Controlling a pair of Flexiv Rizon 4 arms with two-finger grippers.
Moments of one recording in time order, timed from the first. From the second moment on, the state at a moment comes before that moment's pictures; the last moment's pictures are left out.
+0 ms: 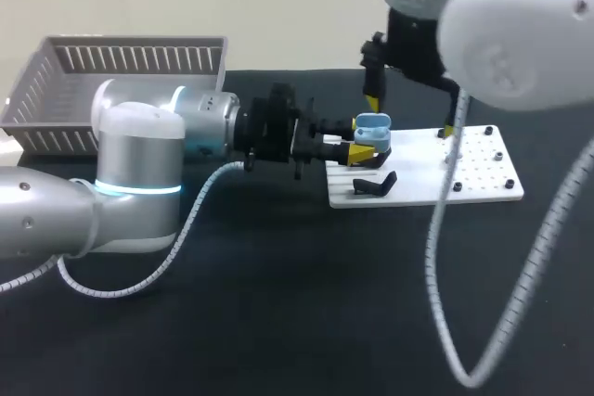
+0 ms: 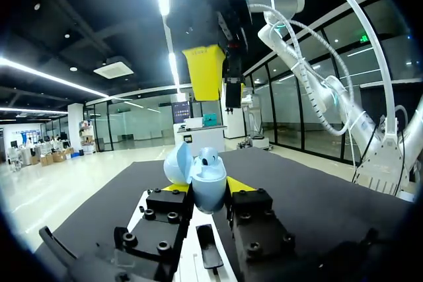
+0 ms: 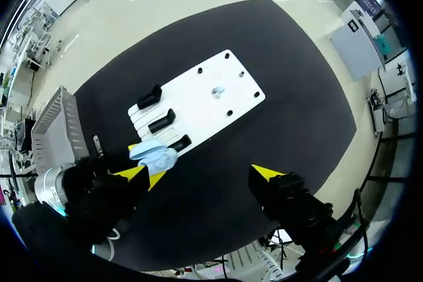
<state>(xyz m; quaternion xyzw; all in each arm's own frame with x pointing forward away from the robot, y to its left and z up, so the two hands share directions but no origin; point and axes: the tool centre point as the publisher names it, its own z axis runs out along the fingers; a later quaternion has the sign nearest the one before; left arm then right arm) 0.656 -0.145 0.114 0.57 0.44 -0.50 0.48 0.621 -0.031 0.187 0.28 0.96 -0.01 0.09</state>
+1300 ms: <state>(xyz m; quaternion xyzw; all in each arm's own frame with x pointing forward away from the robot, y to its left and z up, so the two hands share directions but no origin) 0.656 -0.145 0.114 0.57 0.44 -0.50 0.48 0.697 -0.124 0.088 0.19 0.97 0.08 0.13</state>
